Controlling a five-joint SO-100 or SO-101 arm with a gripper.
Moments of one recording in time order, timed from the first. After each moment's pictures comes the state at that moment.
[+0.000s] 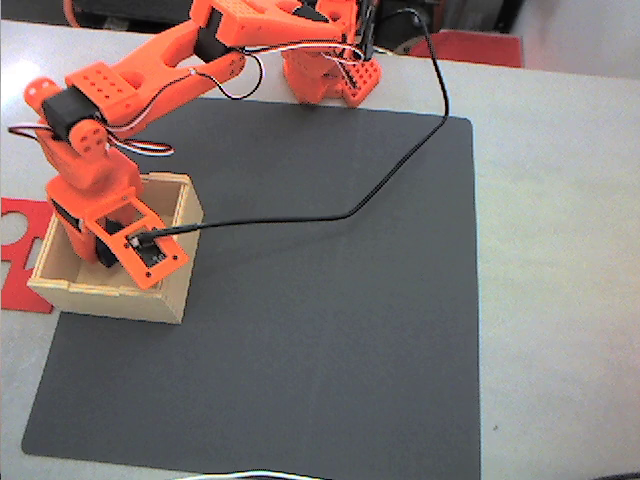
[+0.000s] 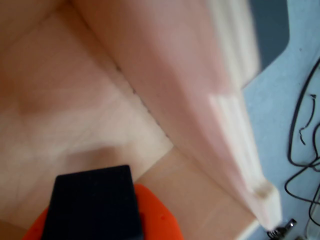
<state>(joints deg) 35.0 38.2 23.8 93.3 -5.8</state>
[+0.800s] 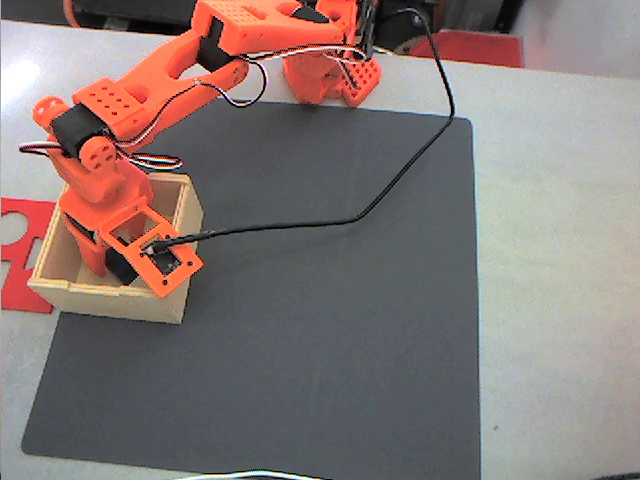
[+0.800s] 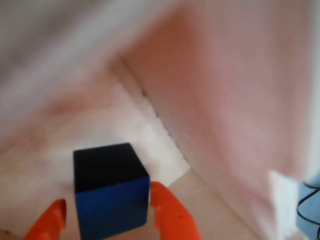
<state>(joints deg) 33.2 37.6 23.8 95.3 -6.5</state>
